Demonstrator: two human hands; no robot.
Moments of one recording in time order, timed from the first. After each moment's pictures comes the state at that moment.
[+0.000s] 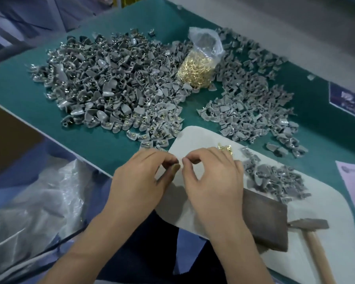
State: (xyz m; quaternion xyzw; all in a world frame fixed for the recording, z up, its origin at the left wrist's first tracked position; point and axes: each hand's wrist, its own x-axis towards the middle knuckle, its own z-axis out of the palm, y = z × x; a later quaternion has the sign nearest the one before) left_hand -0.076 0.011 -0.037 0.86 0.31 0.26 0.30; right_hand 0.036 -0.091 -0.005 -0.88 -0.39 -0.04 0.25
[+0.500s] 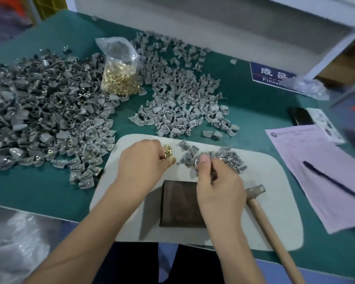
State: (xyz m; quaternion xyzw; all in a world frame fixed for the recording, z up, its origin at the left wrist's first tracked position) left_hand 0.066 -0.013 -0.031 0.94 0.26 0.06 0.22; right_hand 0.089 -0.184 -0.008 -0.93 -0.11 -0.07 0.35
